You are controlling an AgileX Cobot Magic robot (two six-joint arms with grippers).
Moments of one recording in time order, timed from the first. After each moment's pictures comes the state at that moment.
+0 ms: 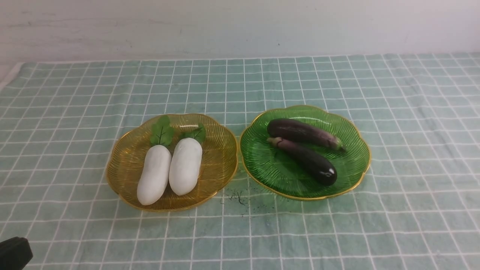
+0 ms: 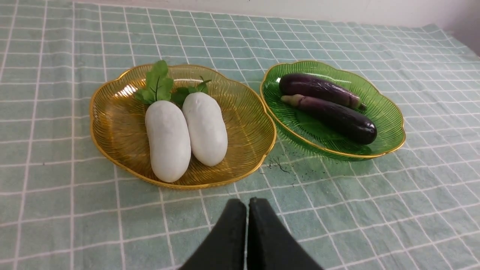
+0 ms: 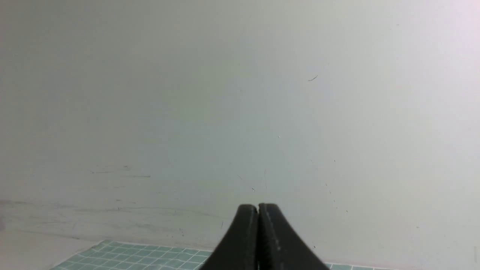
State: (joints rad) right arm 0.66 -0.01 -0.42 -0.95 0.42 0.94; left arm -0.28 0.20 -0.50 -0.15 0.73 -0.10
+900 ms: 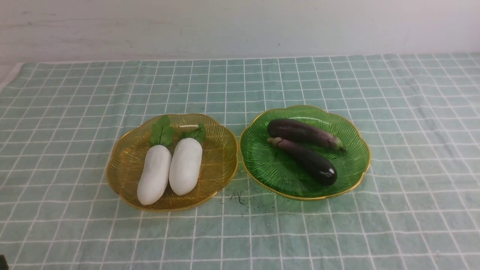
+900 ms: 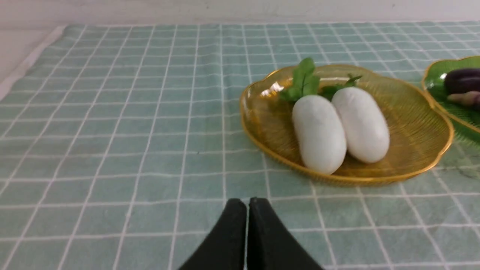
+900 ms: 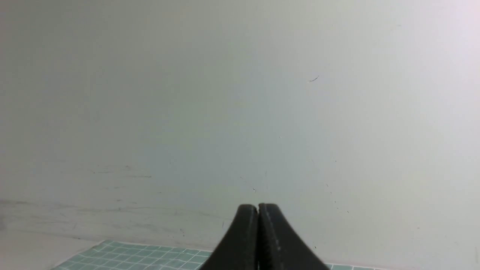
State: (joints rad) right arm 0.66 -0.01 -0.42 -0.95 0.42 0.94; left arm -0.02 0.00 -0.19 -0.01 0.55 -0.01
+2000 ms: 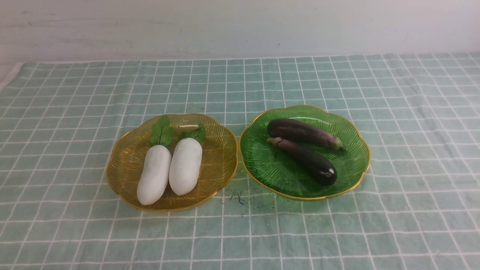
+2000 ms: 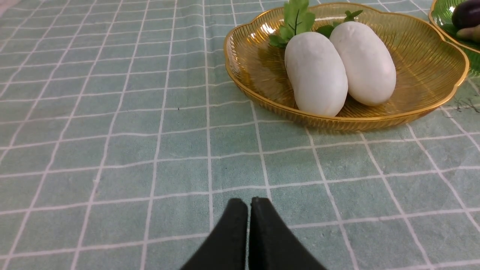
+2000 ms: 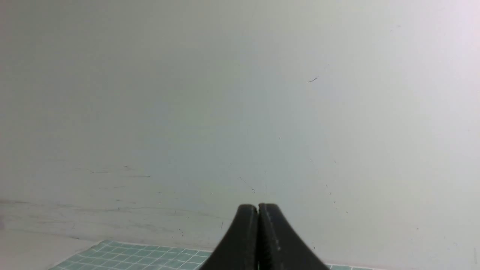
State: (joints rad) right arm 0.66 -0.01 -0.42 -0.95 0.42 0.94; left arm -0.08 -0.01 0.03 0.02 0.39 -0.01
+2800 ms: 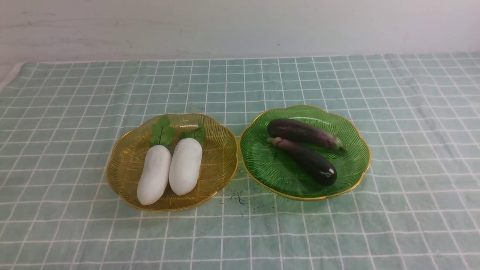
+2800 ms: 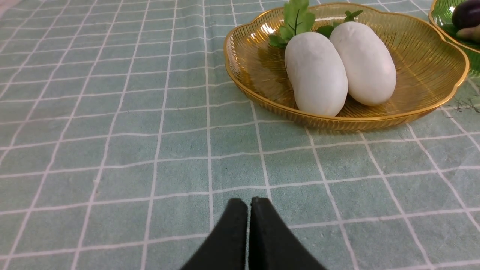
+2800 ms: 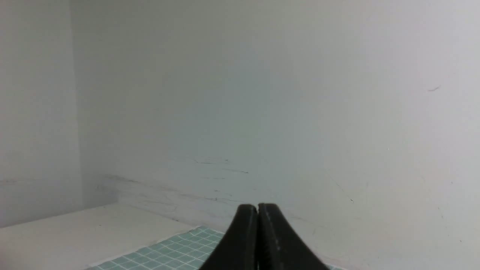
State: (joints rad) right arm 0.66 -0.01 -0.42 -0.03 0.27 0.03; left arm -0.08 -0.01 0.03 0.02 0.39 -0.01
